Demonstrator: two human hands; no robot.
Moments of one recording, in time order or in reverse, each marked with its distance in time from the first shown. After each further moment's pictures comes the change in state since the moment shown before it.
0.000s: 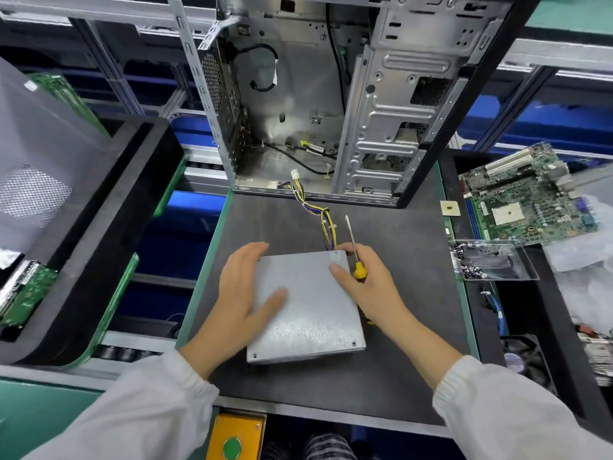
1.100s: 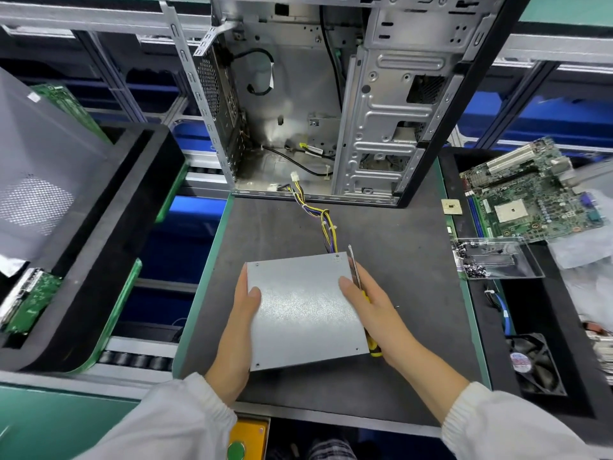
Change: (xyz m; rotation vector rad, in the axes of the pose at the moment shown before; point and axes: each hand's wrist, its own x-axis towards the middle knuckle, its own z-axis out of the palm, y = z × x) left_hand -0.025 0.003 0.030 -0.909 0.096 -0.566; right_hand -0.029 0.008 0.003 0.362 -0.155 0.183
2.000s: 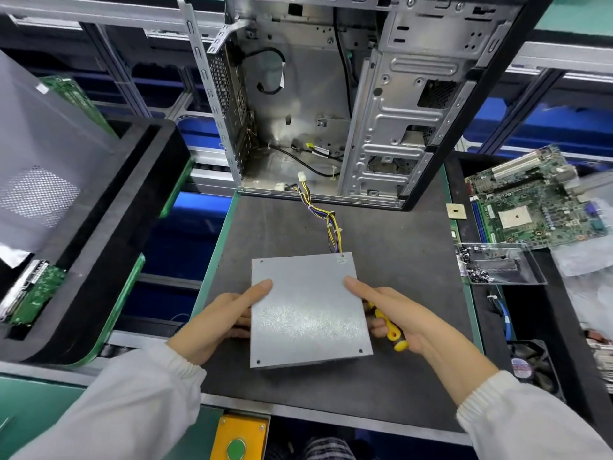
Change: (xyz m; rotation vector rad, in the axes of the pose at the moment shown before) left_hand 0.020 0.041 -0.036 0.436 -0.173 -0.368; right_hand 0.009 -0.019 -0.026 0.013 -0.157 0.517
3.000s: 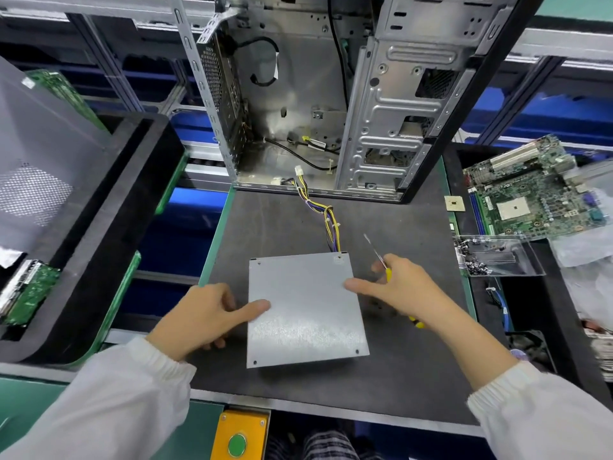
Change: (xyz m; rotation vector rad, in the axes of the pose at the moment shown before) left_hand -0.003 -0.005 -0.020 0.676 0.211 0.090; right_hand -0.011 -0.021 -0.009 -0.680 0.442 -0.162
